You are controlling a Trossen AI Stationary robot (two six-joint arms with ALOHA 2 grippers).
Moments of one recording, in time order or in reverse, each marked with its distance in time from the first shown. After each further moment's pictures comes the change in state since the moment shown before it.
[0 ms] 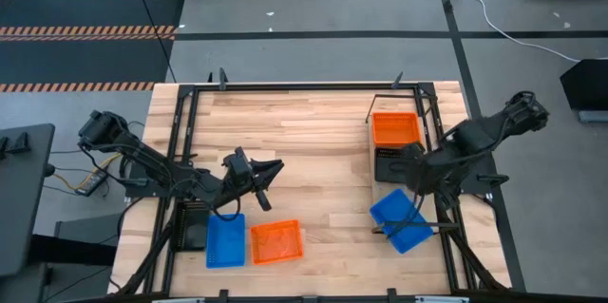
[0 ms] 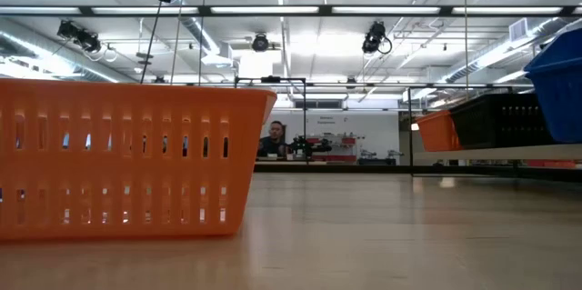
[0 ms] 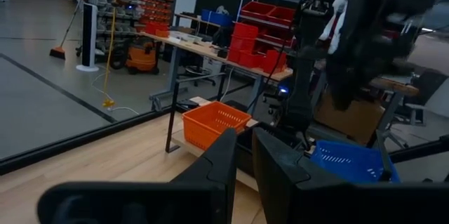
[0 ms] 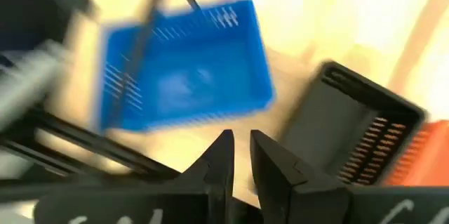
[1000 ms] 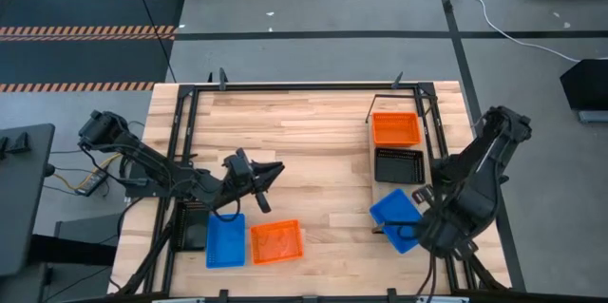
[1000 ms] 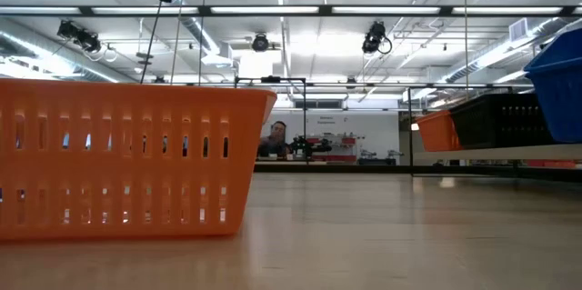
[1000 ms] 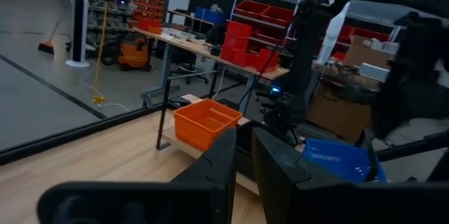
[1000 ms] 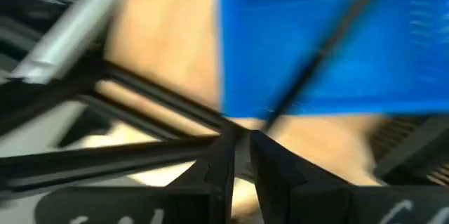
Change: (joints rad) left arm -0.007 0.000 0.000 -0.001 0.022 -0.027; right arm 0.408 0.291 0.082 -0.021 -0.114 0.349
